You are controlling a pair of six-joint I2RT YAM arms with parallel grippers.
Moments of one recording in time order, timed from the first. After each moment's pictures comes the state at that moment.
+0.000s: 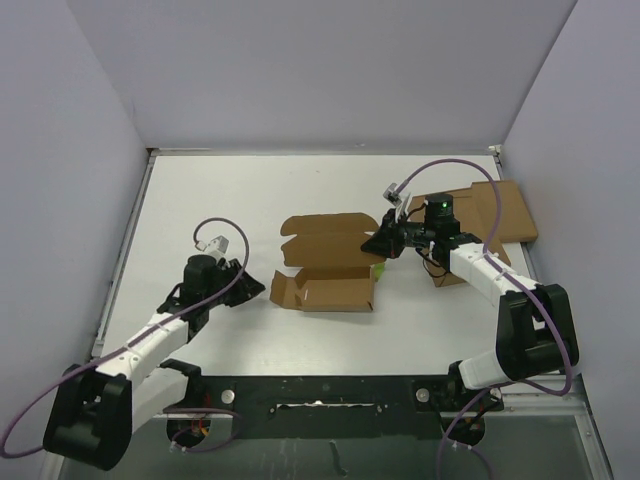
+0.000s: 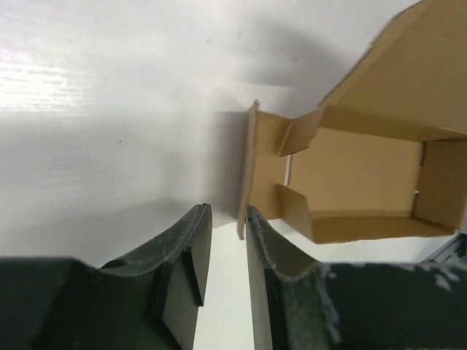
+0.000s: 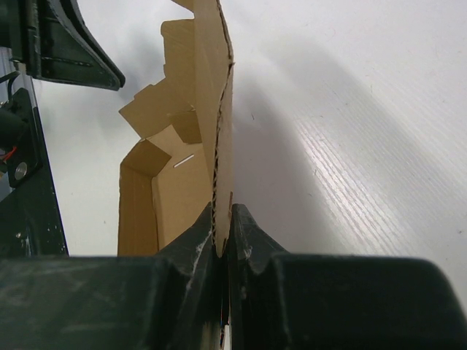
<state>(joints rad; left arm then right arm) -0.29 0.97 0.34 0.04 0.26 -0.72 0.22 1.44 0.85 -0.01 -0.91 -0.06</state>
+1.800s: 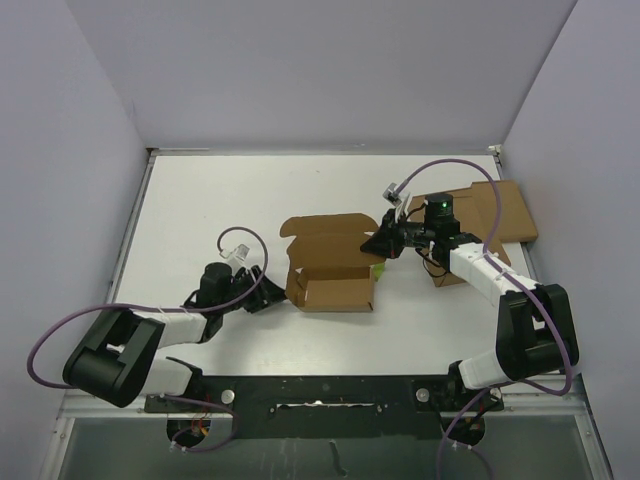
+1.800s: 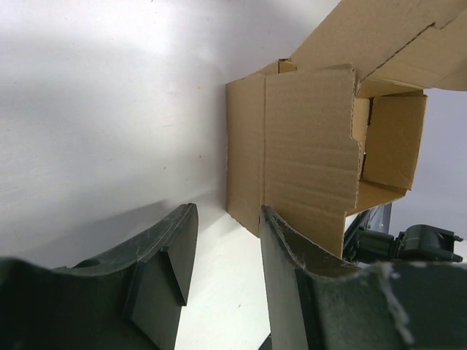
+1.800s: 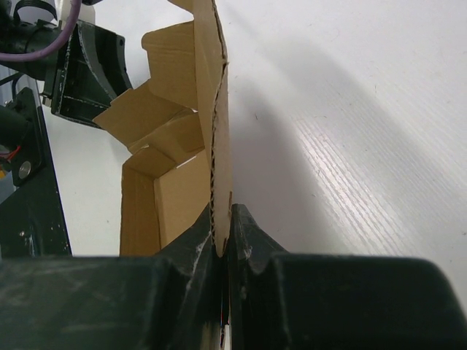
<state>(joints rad) -0.39 1.35 0.23 0.58 0.46 -0.90 0.22 1.44 0.85 -0.01 -0.92 -0.06</state>
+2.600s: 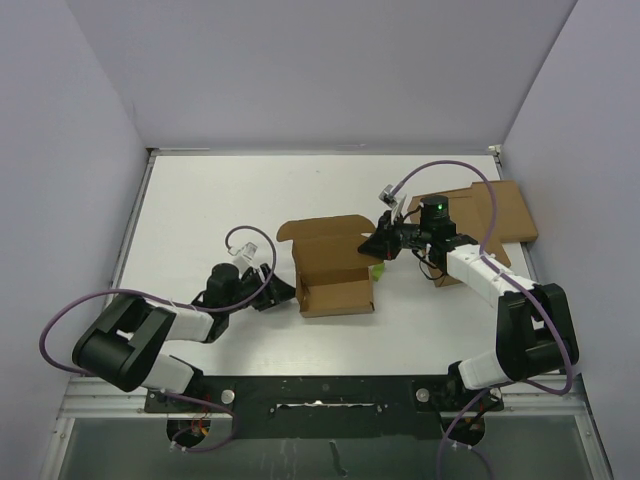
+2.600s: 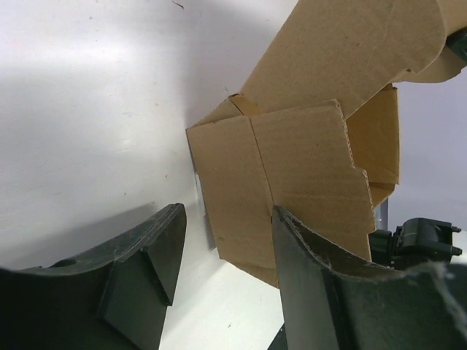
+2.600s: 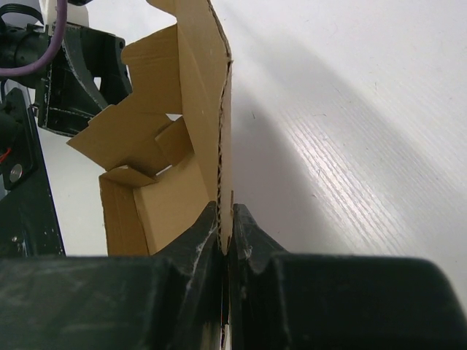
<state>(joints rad) -0.46 1.43 0.23 0.76 0.43 -0.92 0.25 1.44 0.83 0.01 -0.87 -0.04</state>
